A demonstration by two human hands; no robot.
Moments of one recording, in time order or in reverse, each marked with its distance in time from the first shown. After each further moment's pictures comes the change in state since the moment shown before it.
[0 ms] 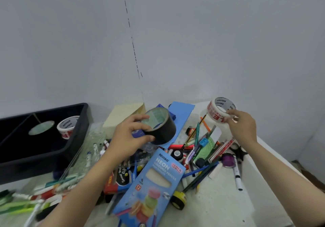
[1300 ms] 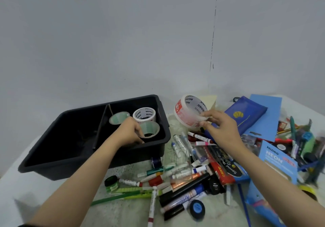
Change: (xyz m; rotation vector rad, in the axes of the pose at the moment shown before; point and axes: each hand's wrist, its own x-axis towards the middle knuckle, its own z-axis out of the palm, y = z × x) left_hand -0.014 -0.184 -0.249 0.419 -0.408 -0.368; right_hand -0.170 -0.258 0.192 0.392 -0.280 -0.225
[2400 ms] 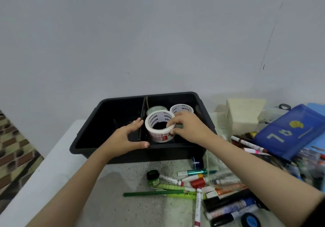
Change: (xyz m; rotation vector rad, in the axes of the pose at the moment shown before) left_hand -0.082 -0.116 -0.048 -0.264 0.043 -0.027; right_hand 0.033 -0.065 0.179 -0.344 -0.629 -0.239
